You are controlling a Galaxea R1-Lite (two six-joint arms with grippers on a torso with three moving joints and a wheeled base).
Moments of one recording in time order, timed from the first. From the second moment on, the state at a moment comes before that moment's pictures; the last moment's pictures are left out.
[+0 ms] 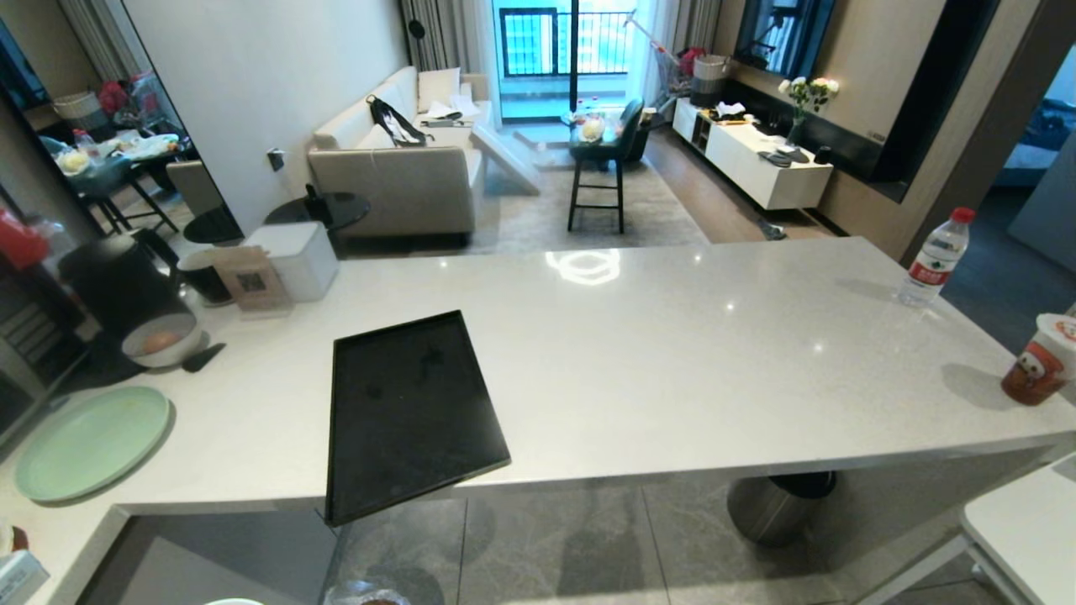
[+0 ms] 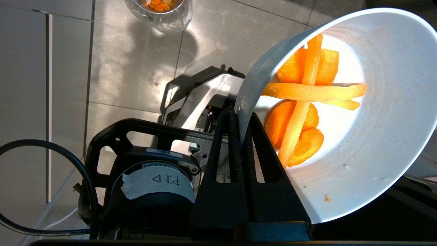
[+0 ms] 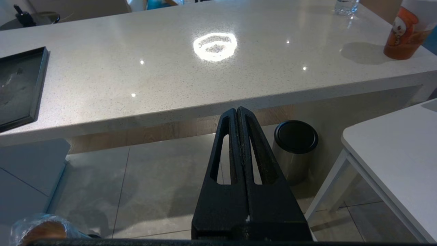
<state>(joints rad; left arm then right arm) -0.11 0.88 -0.44 0.61 -0.05 -0.45 0.00 0.00 0.00 -0.01 -0.04 0.08</state>
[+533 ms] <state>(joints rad) -0.11 0.87 -0.43 0.61 -0.05 -0.45 0.00 0.00 0.00 -0.01 -0.04 0.08</state>
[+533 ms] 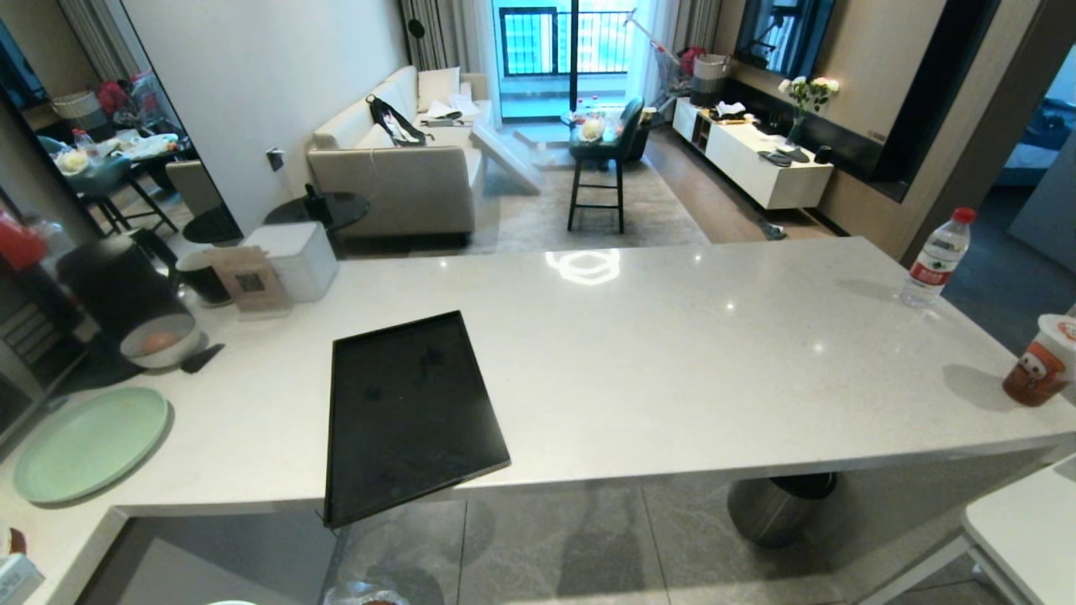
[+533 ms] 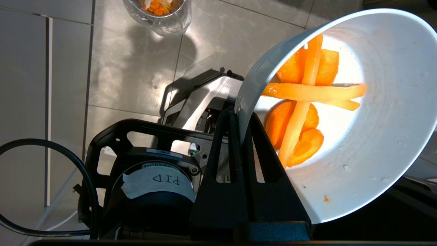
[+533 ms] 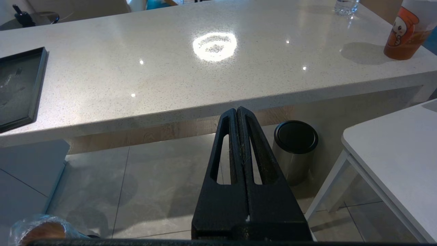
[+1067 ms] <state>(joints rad) -0.15 0.86 -0.43 0.61 -0.05 -0.47 0.00 0.00 0.00 -0.01 -0.04 0.08</state>
